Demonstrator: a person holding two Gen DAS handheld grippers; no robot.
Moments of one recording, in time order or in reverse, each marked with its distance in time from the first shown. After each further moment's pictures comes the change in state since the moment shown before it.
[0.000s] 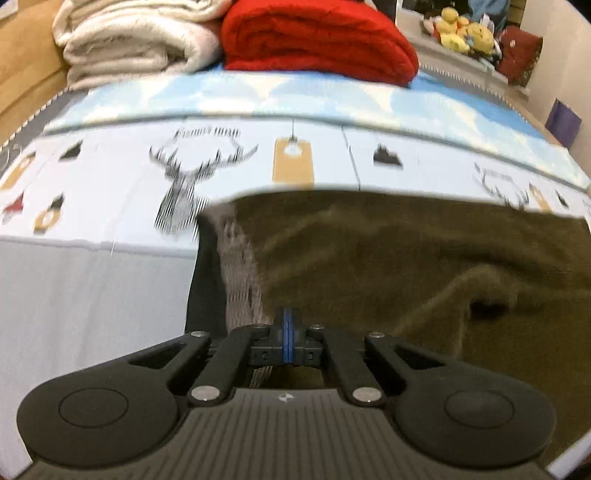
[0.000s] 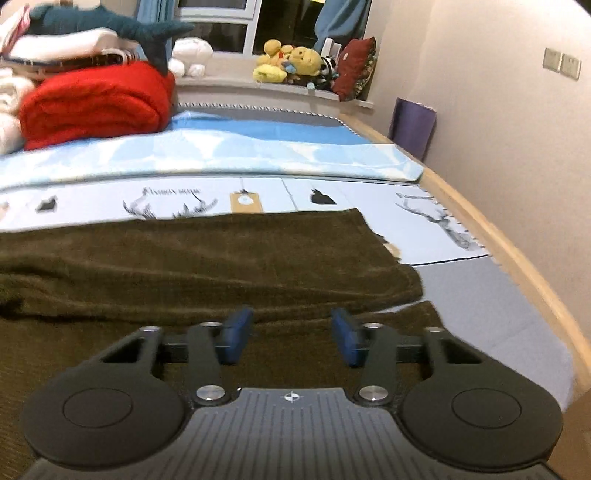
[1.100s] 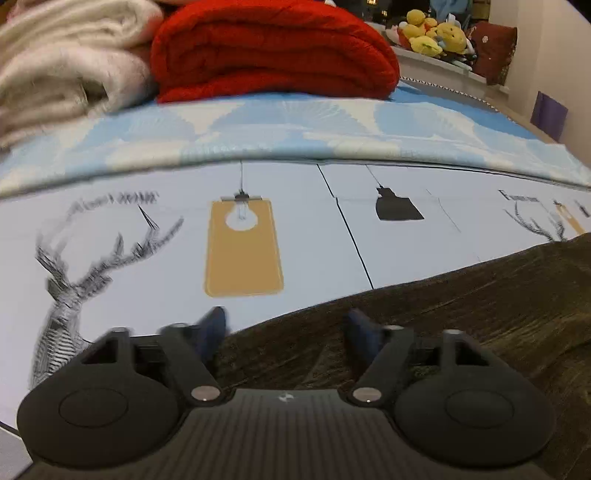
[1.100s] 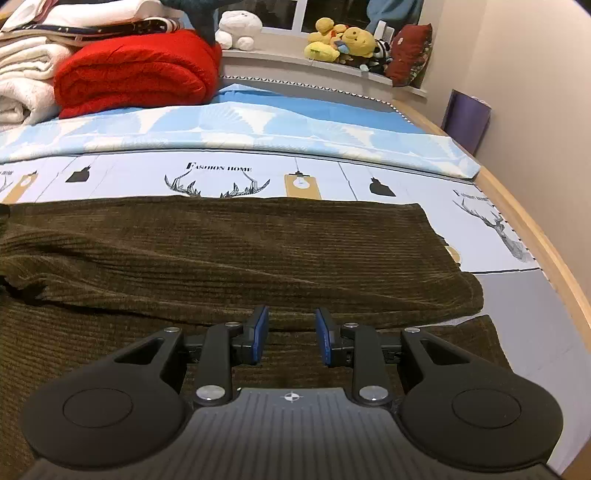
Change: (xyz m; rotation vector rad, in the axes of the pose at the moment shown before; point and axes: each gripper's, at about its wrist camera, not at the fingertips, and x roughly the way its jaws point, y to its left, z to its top) left arm 0.183 -0.027 0.086 0.128 -0.088 -0.096; right arm 0.039 0.046 0.014 -0.125 0.086 0.068
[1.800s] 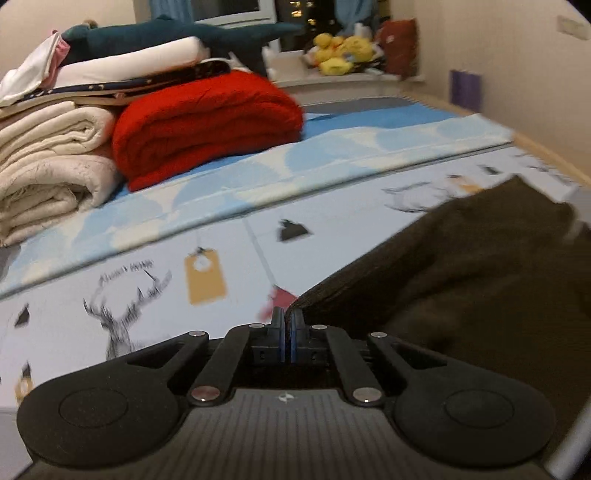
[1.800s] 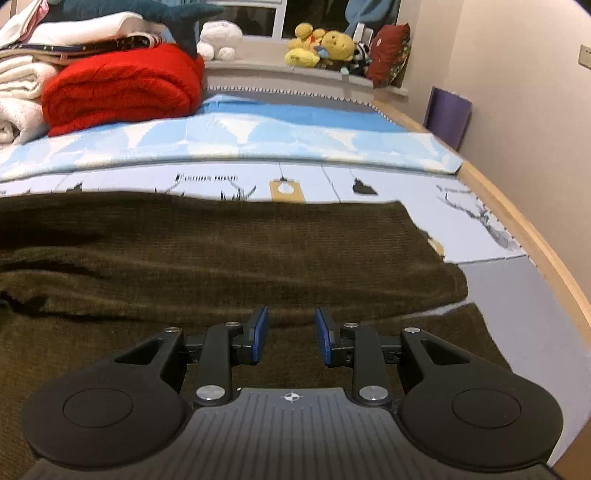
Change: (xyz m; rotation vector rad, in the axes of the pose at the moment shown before) left arm -0.221 -0.085 -0.044 0.273 -0.125 -0.042; right arm -0.022 -0.009 -0.010 0.061 -0.026 -0.019
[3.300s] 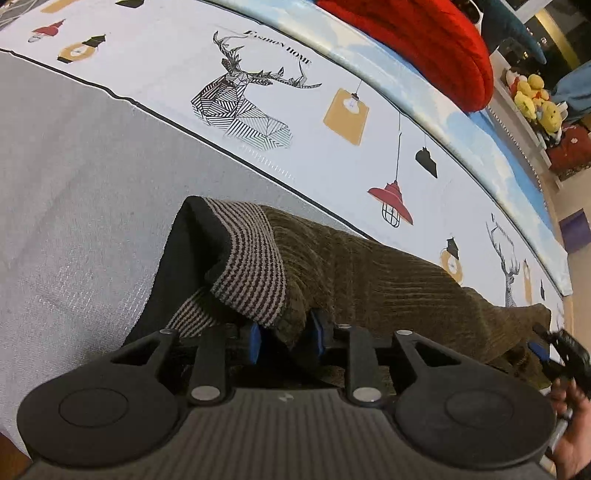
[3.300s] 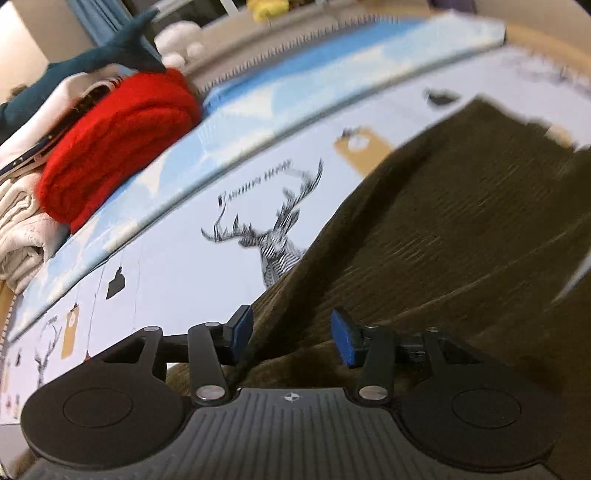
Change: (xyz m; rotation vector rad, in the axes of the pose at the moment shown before) left arm 0.043 0.102 -0.091 -0.872 0.379 0.013; right arm 0.153 0.042 0.060 0.504 0.156 0.313
